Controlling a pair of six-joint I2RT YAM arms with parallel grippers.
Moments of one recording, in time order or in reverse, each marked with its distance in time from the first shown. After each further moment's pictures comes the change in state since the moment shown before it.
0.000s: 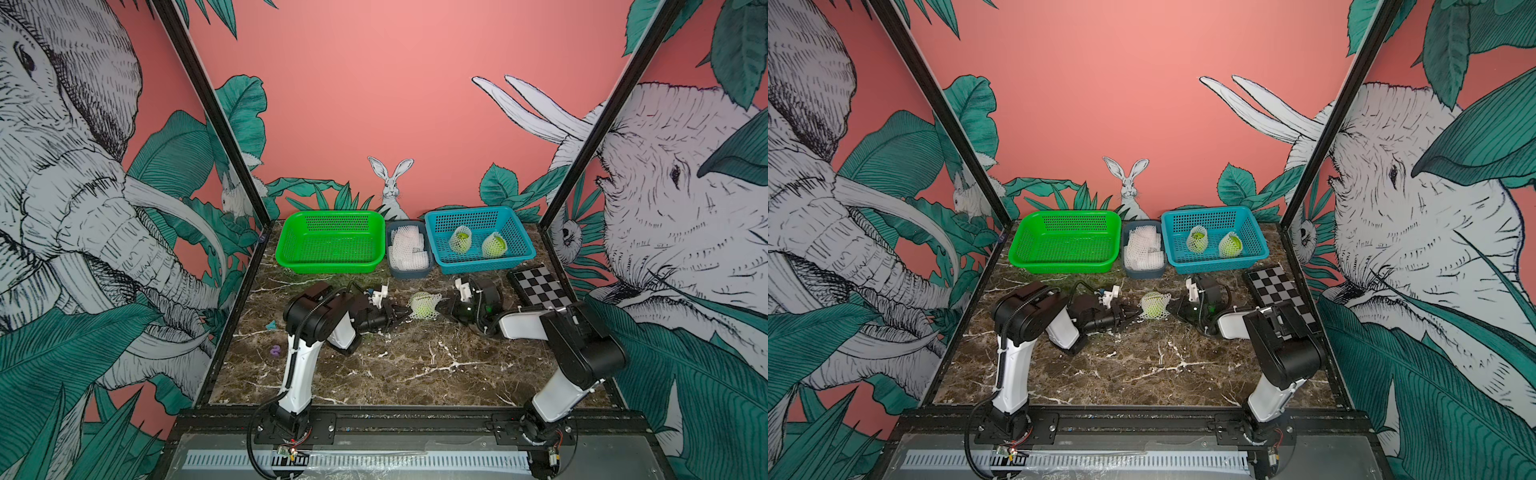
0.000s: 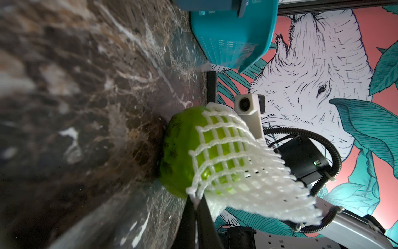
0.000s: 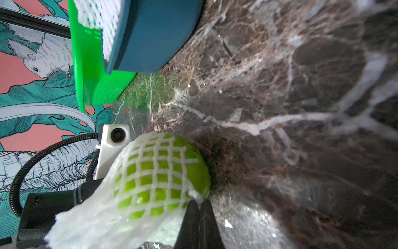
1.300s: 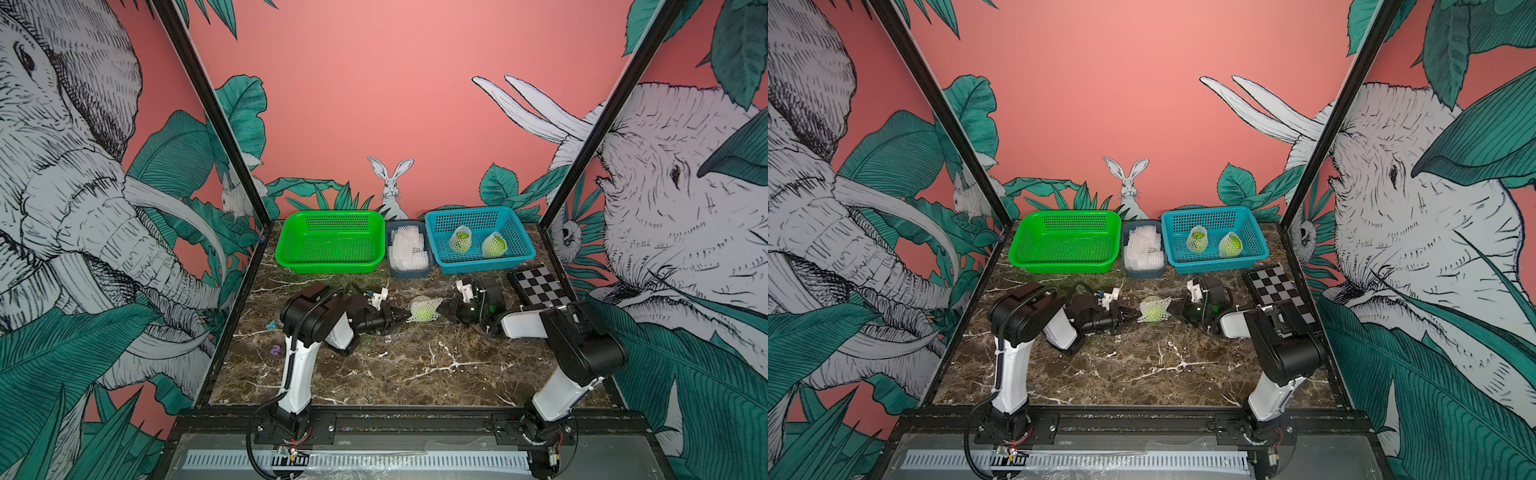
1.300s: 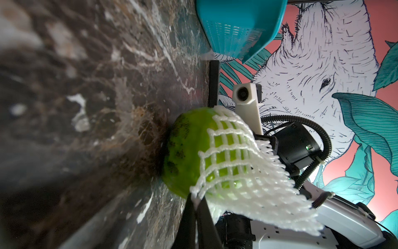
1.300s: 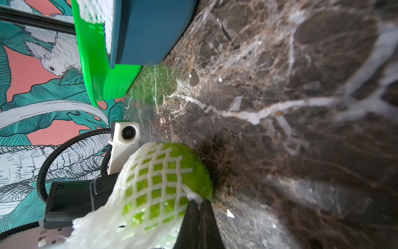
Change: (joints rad) left arm 0.011 -0.020 -0.017 -0.036 0.064 0.003; right arm -0.044 0.027 -0.011 0.021 -0.104 0.023
